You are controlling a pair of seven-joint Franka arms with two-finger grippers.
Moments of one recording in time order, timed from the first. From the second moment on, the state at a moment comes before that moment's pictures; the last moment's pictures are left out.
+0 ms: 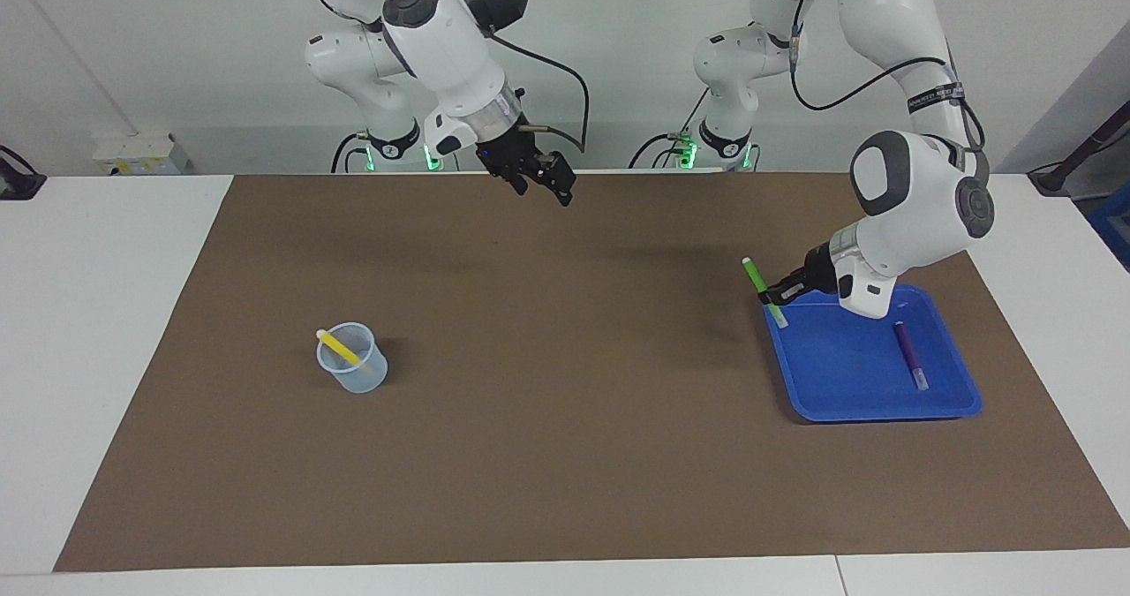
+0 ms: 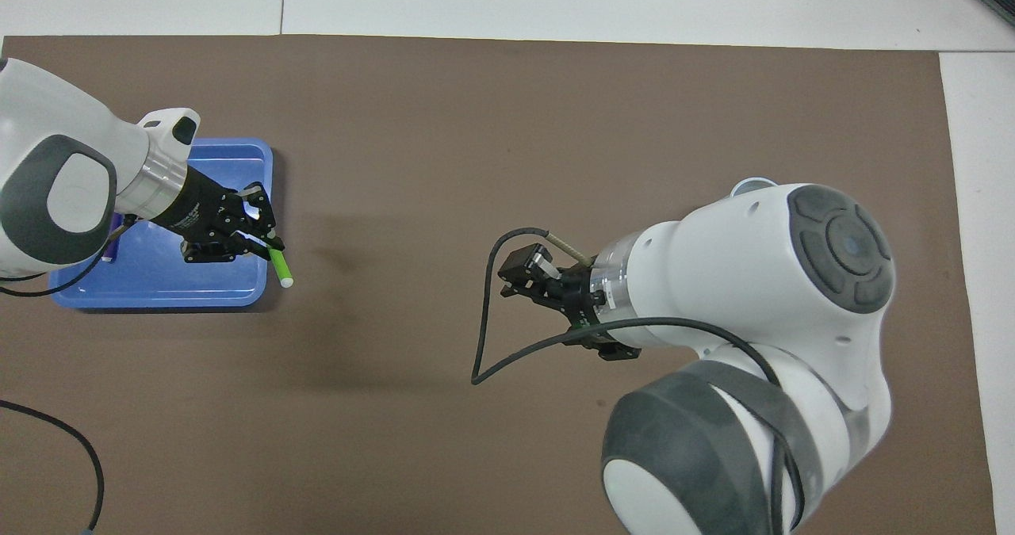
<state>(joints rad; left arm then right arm) 0.19 0.27 -0.30 -1.77 -0.32 1.77 -0.60 0.39 -0.02 0.12 -1.84 0.41 1.95 1.02</state>
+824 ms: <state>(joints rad) 0.03 0.27 -0.30 -1.77 -0.61 1.81 -0.97 0.52 -0.02 0.13 -1.89 0.41 2.22 1.31</state>
